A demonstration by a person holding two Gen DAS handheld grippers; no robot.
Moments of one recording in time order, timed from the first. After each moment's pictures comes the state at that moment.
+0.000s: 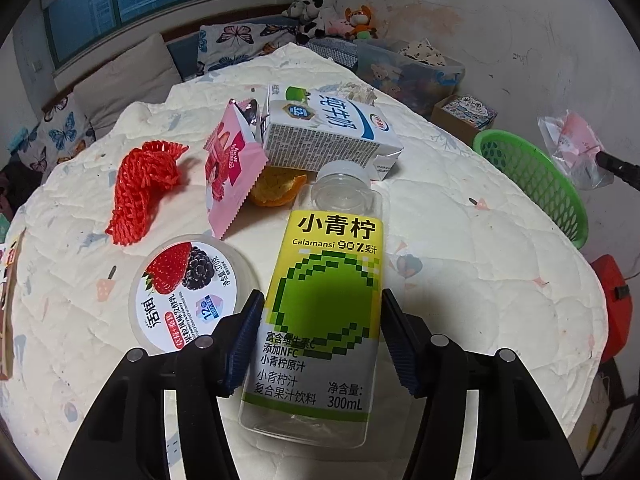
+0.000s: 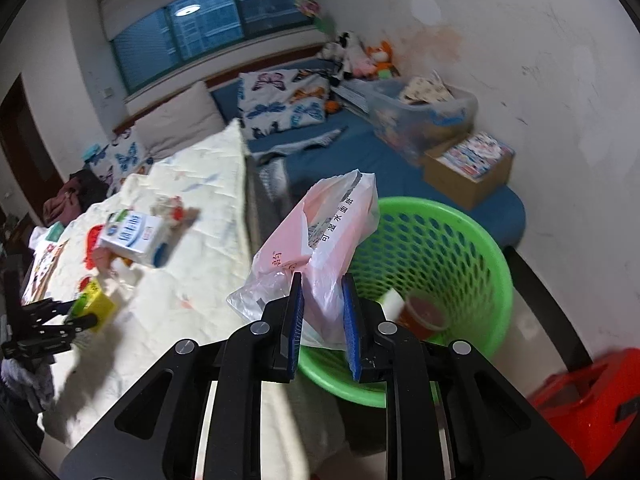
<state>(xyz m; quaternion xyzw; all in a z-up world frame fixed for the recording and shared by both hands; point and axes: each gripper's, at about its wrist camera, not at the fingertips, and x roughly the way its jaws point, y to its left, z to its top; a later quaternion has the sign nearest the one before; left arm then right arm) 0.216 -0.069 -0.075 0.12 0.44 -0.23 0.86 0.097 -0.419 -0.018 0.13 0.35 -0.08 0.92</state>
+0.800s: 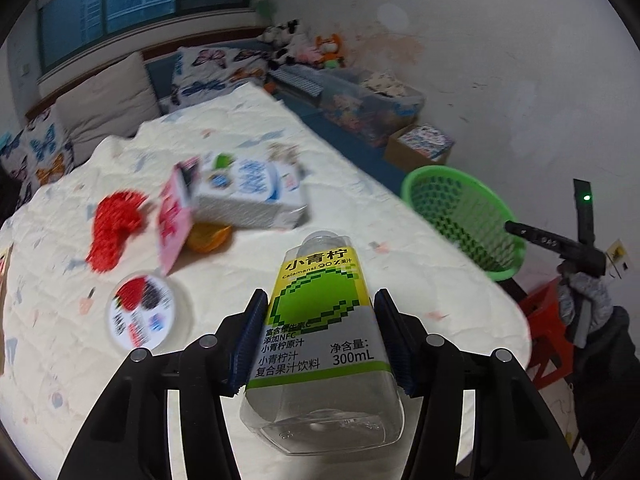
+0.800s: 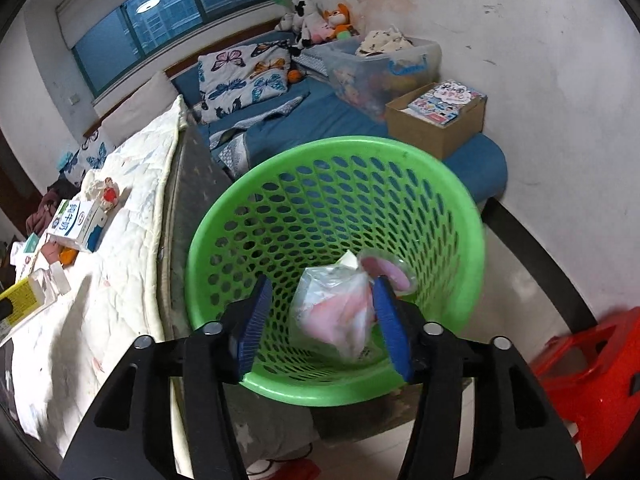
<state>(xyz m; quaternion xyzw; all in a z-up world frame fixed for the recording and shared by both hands) 0.174 -0.113 -0.012 0.08 0.41 -0.30 0.86 0.088 -0.483 -0.080 0.18 0.39 -0.11 0.90</state>
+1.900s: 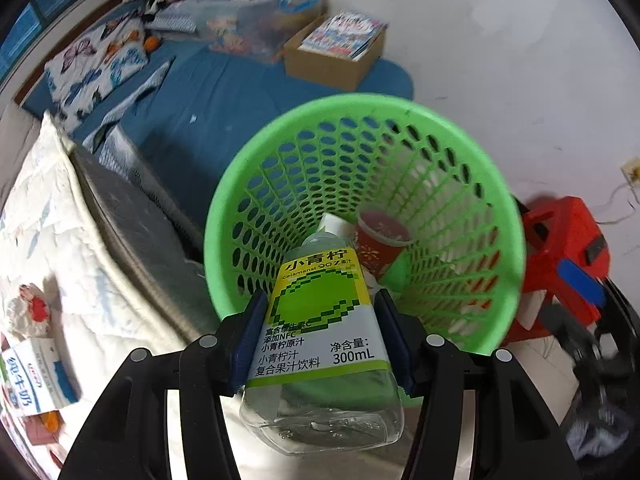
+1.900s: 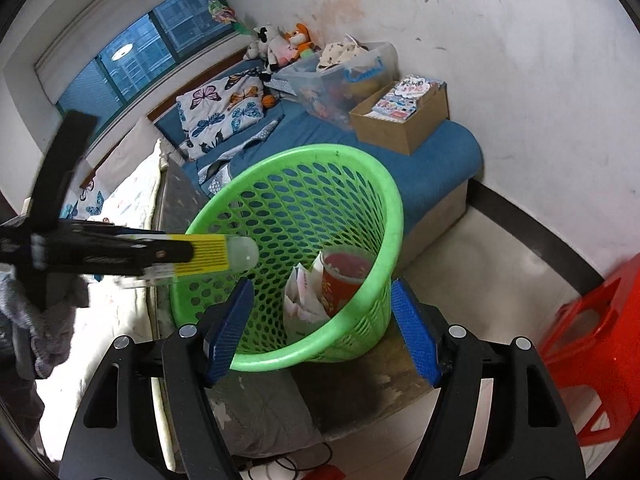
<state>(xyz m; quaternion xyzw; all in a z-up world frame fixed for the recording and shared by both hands) 0.237 -0.434 -0.088 0.26 0.54 -0.33 0.73 0.028 -0.524 -0.085 0.25 0.35 -0.13 0.89</state>
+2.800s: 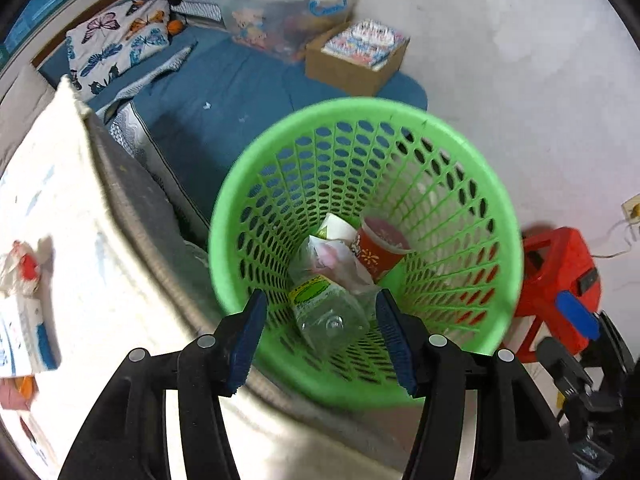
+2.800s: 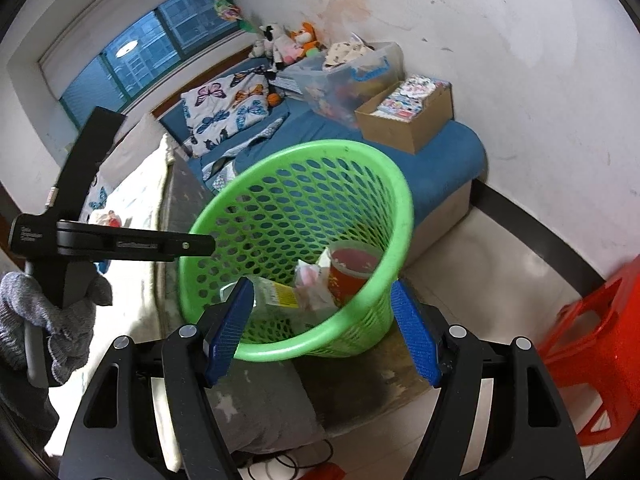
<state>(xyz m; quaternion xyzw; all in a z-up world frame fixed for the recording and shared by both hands) 0.236 -0.410 -0.083 0.19 0.54 -0.32 0.75 0.024 -0.507 -0.071 0.24 0.35 -0.12 0.90</state>
